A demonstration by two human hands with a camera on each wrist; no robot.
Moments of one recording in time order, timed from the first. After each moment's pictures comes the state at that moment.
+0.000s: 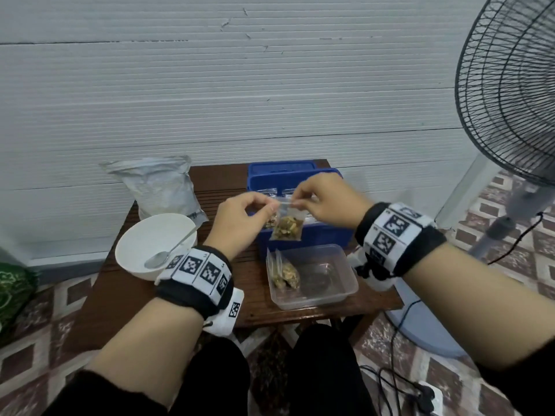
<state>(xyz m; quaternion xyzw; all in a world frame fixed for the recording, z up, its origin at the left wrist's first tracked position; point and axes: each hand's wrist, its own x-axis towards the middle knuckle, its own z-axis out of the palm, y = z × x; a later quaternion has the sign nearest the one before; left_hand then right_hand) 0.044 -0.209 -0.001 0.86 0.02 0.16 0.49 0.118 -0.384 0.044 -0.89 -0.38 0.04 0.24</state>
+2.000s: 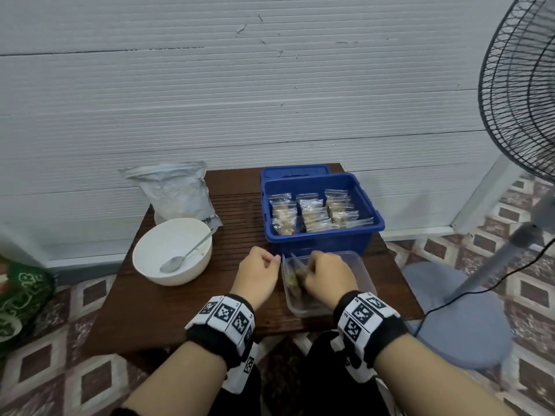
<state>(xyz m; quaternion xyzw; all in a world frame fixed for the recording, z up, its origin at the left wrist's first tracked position) 0.019 -0.215 -0.073 0.85 0.21 0.01 0.48 0.060 -0.362 -0.066 -0.96 -0.15 0.11 0.22</state>
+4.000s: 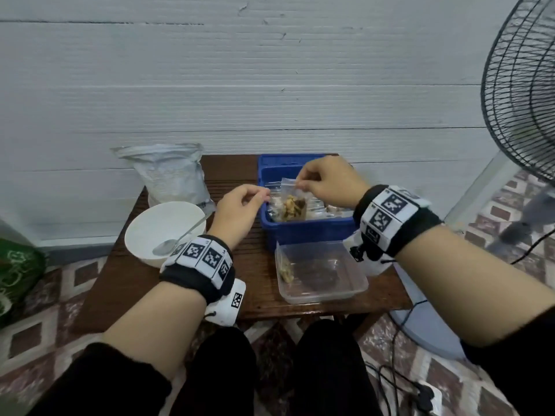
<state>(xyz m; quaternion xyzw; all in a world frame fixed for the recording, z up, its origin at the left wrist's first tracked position) 0.053 -0.189 -0.018 0.82 0.10 0.15 0.54 0.134 -0.359 0.047 -0.91 -0.33 0.05 0.26</state>
